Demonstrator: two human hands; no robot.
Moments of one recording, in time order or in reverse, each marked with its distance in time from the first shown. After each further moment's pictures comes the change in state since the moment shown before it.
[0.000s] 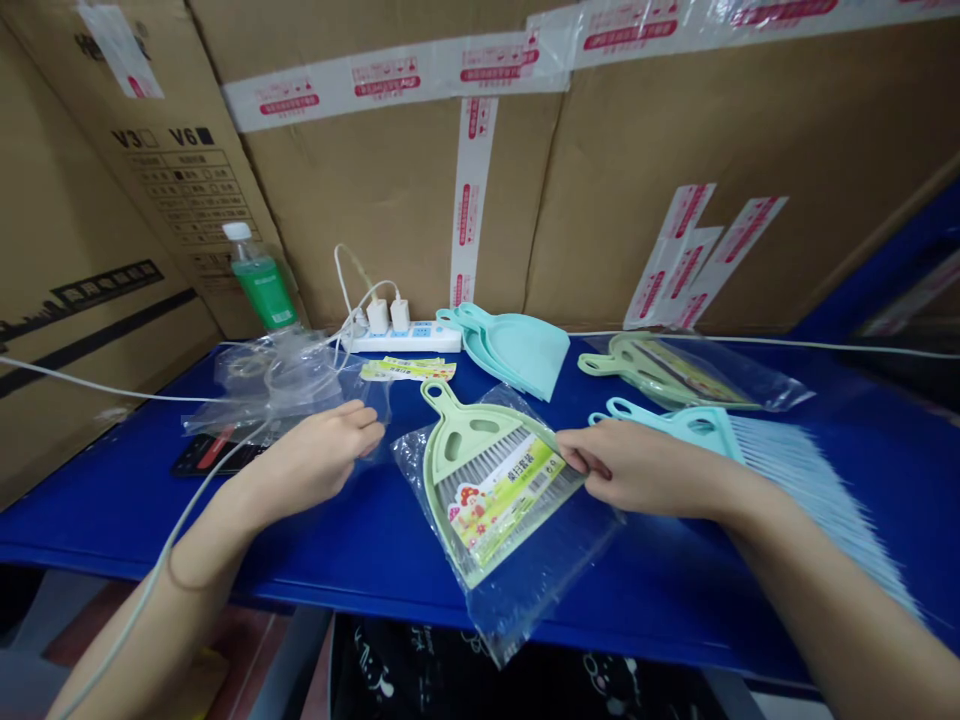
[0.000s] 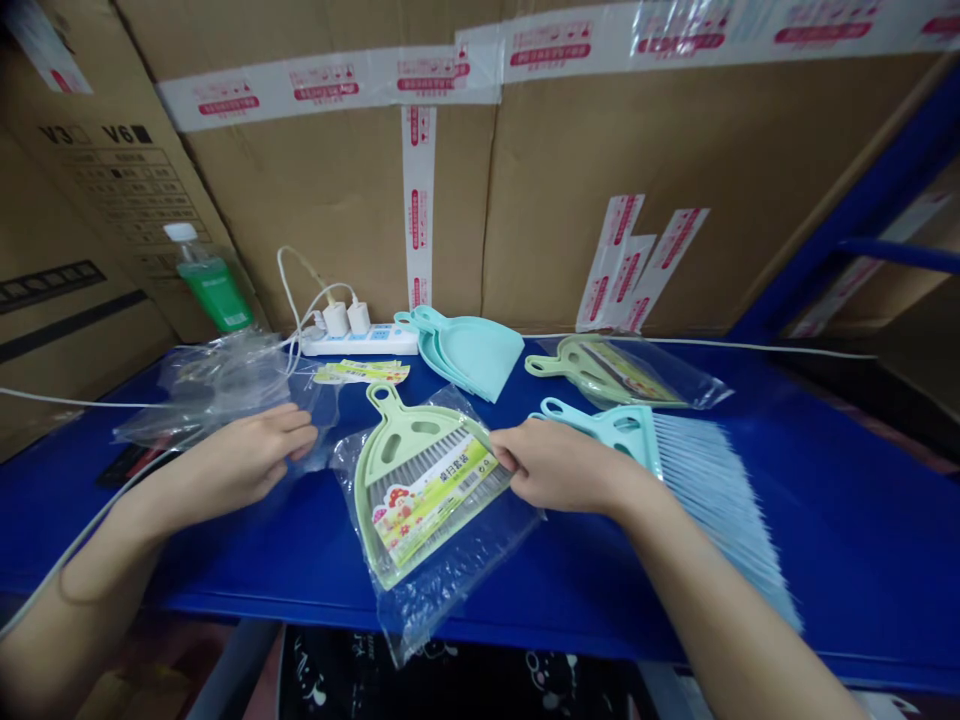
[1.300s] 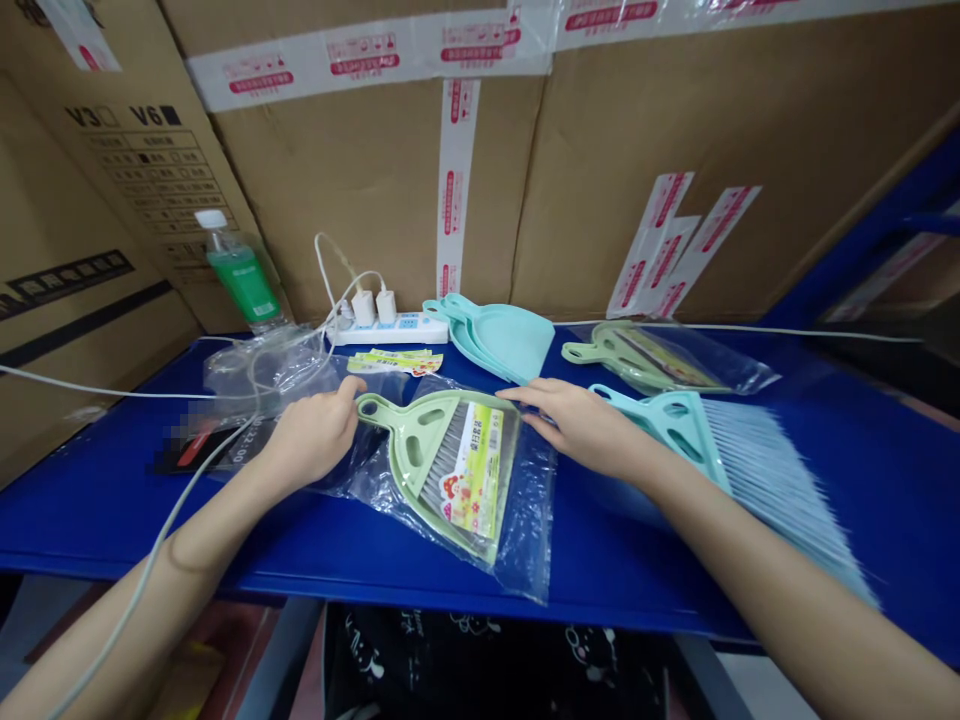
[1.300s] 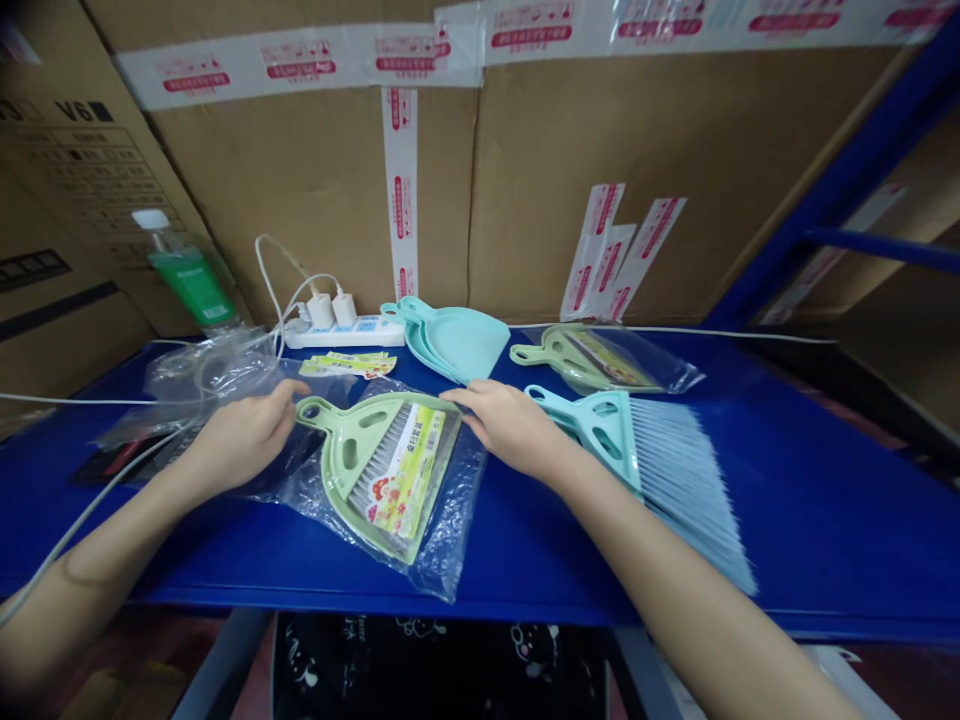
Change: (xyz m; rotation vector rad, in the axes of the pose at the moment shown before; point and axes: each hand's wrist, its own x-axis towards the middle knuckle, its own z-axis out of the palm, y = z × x) left_hand 0.023 0.007 0.009 0.034 -0.060 -0.548; right_hand 0.029 0.015 0.024 0.033 0.405 -0.106
